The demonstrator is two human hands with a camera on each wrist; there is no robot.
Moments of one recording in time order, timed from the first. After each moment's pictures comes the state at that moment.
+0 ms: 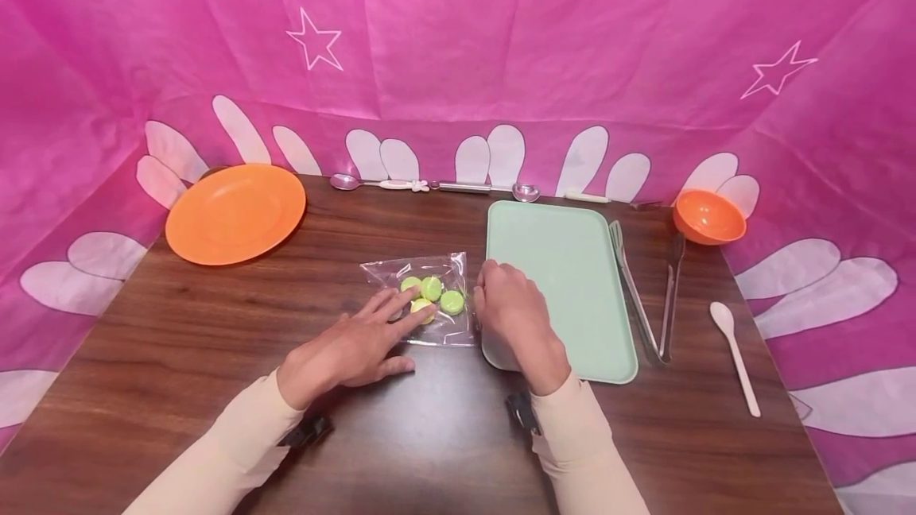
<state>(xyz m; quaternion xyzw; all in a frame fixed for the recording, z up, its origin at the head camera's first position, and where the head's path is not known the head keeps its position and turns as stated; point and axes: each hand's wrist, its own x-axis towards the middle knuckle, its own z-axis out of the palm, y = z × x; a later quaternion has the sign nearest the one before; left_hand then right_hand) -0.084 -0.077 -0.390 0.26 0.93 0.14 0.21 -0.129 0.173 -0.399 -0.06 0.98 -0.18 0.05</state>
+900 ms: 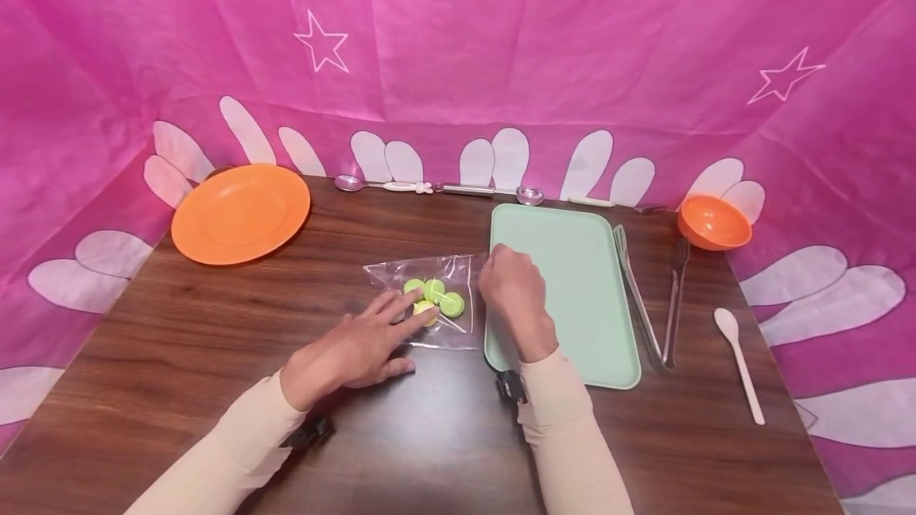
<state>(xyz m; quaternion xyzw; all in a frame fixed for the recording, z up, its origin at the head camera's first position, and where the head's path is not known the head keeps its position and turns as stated) -0.084 -0.078 -0.391 0.27 0.93 0.15 0.21 -0.195 0.196 -0.469 0.01 0.98 -0.19 0.01</state>
